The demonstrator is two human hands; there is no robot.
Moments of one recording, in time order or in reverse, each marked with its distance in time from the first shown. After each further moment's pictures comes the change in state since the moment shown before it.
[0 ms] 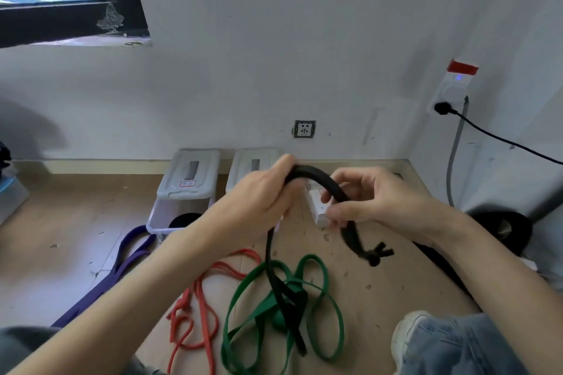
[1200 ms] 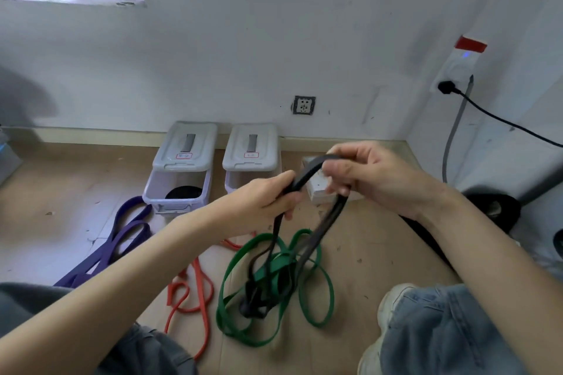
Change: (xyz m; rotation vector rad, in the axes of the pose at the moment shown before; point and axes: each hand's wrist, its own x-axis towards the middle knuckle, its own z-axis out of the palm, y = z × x) left_hand -0.019 -0.017 0.025 -0.070 -0.278 -0.169; right_hand 0.008 0.011 0.007 0.248 0.037 0.008
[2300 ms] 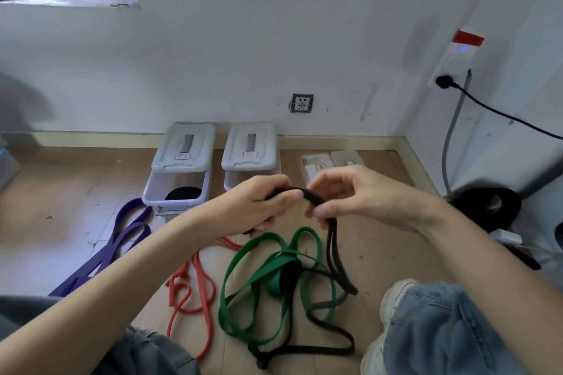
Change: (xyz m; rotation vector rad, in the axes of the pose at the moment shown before) left_hand -0.005 0.007 -0.002 -0.419 -0.058 -0.155; right_hand -0.007 0.014 0.005 -0.325 -0.131 0.201
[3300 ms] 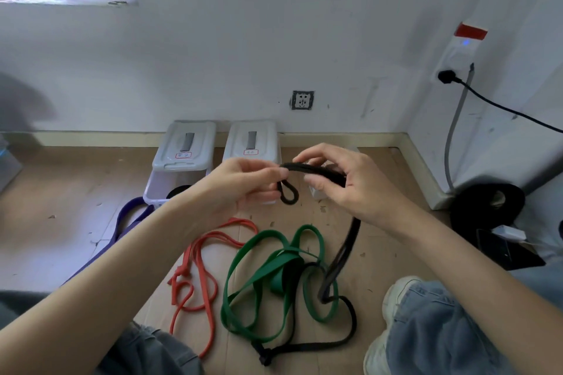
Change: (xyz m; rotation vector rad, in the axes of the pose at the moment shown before) left_hand 0.004 -0.003 -0.016 -0.551 0.214 -0.192; right_hand 0.011 -0.009 0.025 -0.317 0.491 -0.318
